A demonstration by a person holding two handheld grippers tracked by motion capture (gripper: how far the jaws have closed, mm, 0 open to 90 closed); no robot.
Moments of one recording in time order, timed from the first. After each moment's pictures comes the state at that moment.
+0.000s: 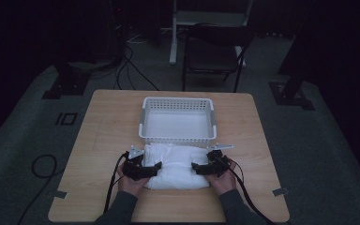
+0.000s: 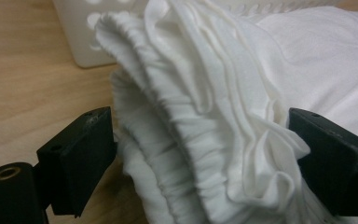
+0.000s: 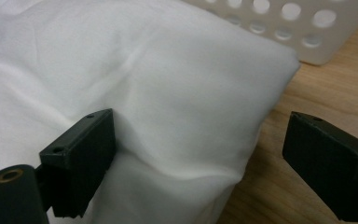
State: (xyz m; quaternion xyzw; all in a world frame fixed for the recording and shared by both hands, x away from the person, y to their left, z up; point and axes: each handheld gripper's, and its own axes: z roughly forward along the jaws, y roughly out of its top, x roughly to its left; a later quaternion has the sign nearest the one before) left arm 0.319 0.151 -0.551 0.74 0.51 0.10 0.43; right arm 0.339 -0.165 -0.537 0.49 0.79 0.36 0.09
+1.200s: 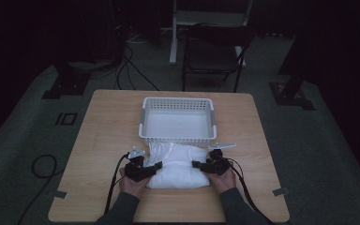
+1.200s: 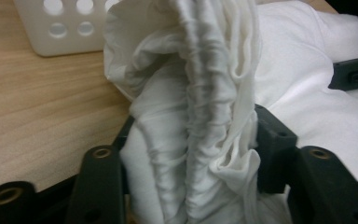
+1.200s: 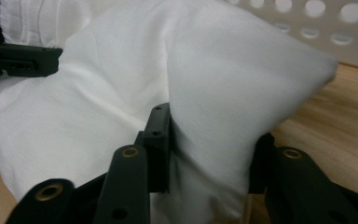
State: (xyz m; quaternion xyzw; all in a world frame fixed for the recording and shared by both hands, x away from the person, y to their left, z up) left arm 0.310 0.142 -0.543 0.75 0.49 0.09 0.44; right arm 0.343 -0.170 -0.538 0.45 0.79 0.42 0.02
